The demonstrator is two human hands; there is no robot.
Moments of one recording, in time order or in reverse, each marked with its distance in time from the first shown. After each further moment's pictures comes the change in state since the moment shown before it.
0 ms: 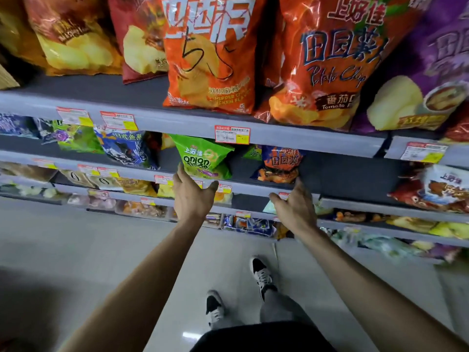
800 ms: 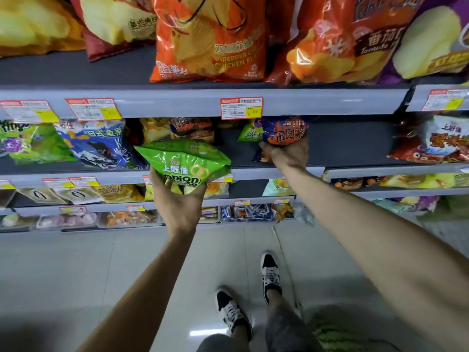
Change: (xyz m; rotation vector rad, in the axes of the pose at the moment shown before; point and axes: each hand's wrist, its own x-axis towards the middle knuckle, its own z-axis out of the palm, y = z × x) left_hand 0.017 -0.064 -0.014 -0.580 0.097 0.196; right_hand 0.106 -0.021 0.071 0.532 0.289 0.262
